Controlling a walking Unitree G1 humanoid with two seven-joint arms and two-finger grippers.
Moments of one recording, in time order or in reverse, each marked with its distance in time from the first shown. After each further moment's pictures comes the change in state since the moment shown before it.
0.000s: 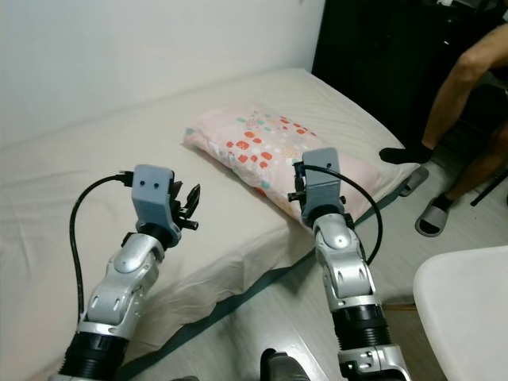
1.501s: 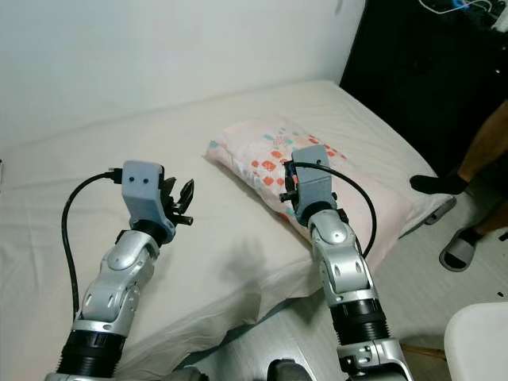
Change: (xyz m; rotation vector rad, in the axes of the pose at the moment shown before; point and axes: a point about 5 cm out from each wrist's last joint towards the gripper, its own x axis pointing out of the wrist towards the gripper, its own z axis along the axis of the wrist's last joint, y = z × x) left arm -0.002 0.003 0.001 -0.050 -0.012 0.011; right arm 0.001 0.002 0.000 -0.021 0.036 0.065
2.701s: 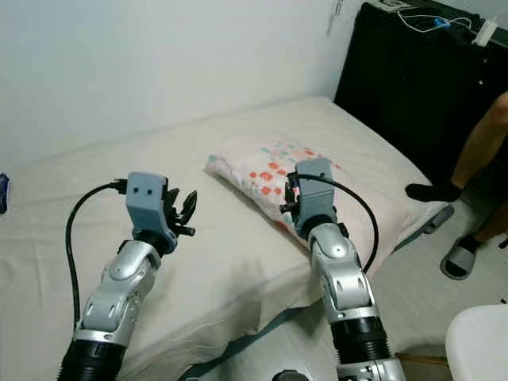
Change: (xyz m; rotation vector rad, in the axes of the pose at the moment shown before) left arm -0.008 0.002 -0.012 0.003 0.032 -0.010; right arm -0.014 0.007 -0.012 0.078 0.014 -0.004
